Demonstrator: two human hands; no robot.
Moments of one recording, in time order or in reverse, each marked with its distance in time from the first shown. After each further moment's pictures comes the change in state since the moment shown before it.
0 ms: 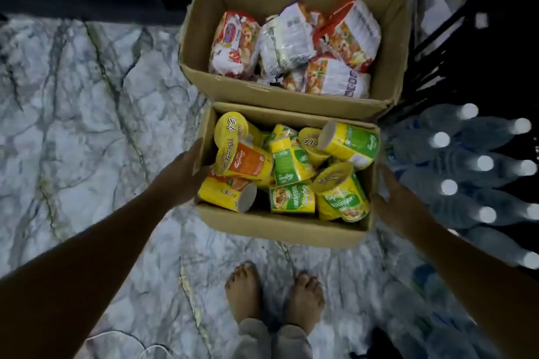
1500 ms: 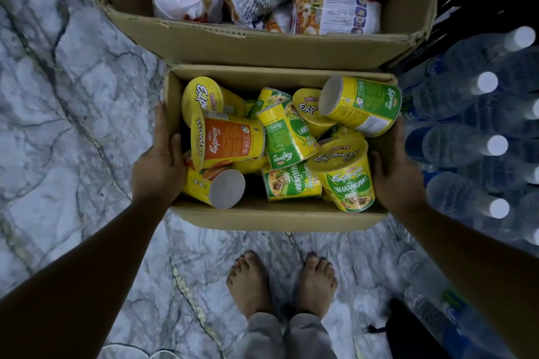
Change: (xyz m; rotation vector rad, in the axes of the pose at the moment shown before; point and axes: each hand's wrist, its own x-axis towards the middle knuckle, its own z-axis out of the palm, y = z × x) left_hand 0.044 -0.031 0.072 0.007 0.414 -0.087; right_hand 0.029 0.007 0.078 0.126 0.374 -0.044
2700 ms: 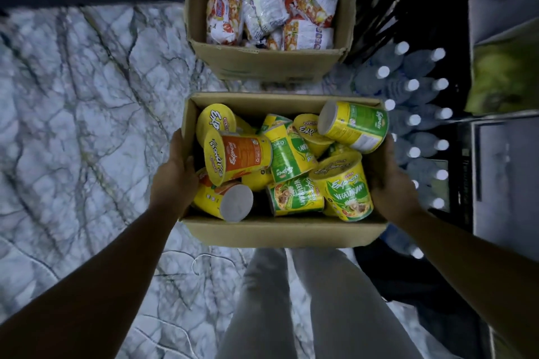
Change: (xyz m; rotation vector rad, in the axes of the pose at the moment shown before) left_hand -0.201 0.071 -0.247 0.033 -0.248 -0.168; right_hand -0.222 -0.074 -0.218 -0.015 -0.177 0.010
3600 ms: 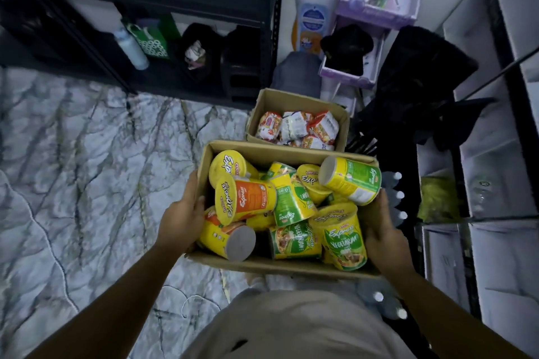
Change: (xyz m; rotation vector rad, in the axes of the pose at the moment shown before) left_hand -0.192 0.016 -0.173 -0.248 0.216 0.062; right_hand -0.118 -0.118 -0.175 -0.025 0.151 -0.167
